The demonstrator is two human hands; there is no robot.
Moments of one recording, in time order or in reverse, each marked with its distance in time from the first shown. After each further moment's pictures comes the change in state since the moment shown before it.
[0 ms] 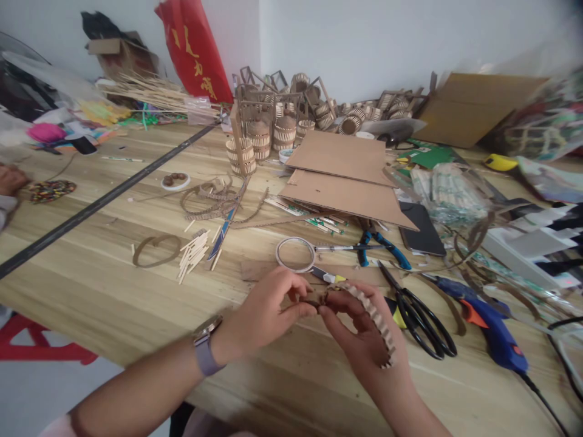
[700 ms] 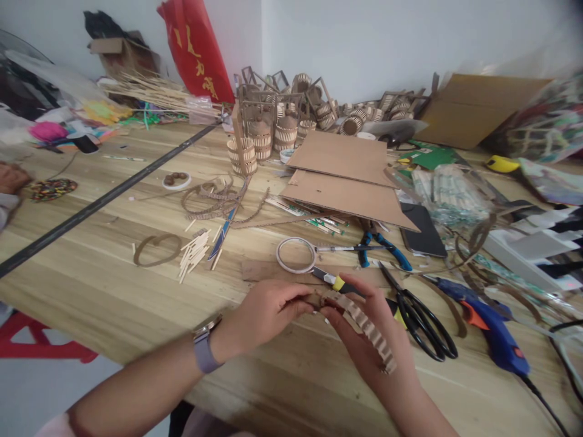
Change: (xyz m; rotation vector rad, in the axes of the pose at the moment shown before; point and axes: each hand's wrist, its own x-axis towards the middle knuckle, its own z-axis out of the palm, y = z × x) left_hand 0.001 -0.002 -0.002 0.077 -0.123 0.020; right_hand 0.002 -0.014 -0.009 -0.270 -0.004 -0.002
